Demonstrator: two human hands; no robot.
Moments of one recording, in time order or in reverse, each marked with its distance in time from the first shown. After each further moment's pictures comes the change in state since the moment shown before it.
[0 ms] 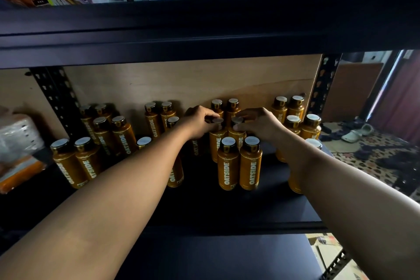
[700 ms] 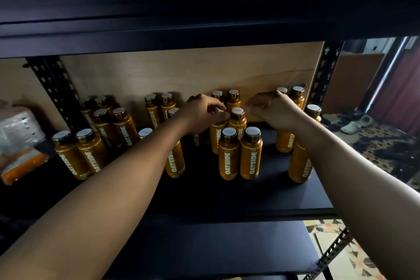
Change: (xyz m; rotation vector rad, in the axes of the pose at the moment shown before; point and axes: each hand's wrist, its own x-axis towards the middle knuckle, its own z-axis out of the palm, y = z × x) left_hand -0.055 0.043 -0.023 0.060 -0.008 0.126; right_hand -0.034 -0.030 -0.032 -0.243 0.080 -0.065
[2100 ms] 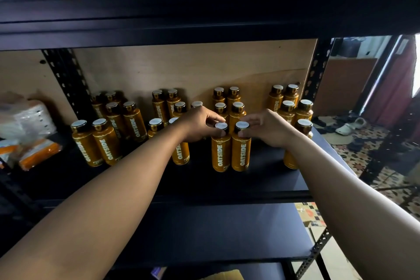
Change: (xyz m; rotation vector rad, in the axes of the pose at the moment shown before) left_hand -0.054 -0.006 0.005 -0.094 -0.144 0.022; right_hand -0.069 -0.025 0.023 0.128 -0.196 0.027
